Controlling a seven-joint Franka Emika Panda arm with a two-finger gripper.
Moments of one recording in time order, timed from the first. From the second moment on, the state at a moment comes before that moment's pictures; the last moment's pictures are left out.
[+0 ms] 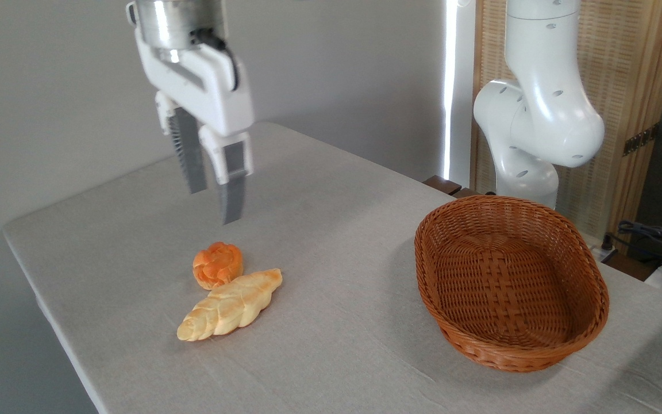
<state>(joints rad) -0.18 0.03 0.10 -1.56 -0.09 1.68 0.74</state>
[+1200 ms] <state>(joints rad) -0.05 0.00 -0.02 -1.57 -0.03 1.59 0.75</state>
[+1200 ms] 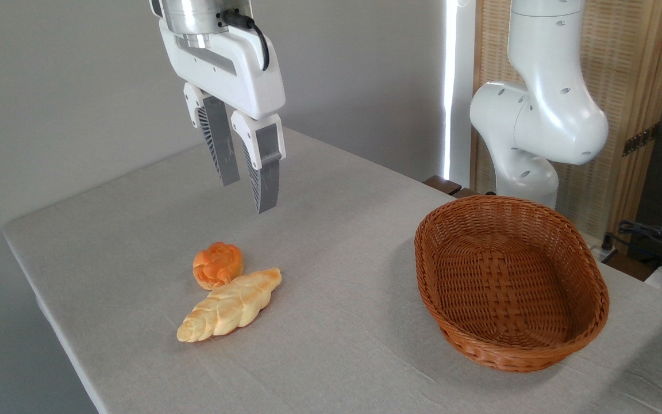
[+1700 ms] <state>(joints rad) -0.05 0.00 -0.02 -1.58 -0.02 1.59 0.75</state>
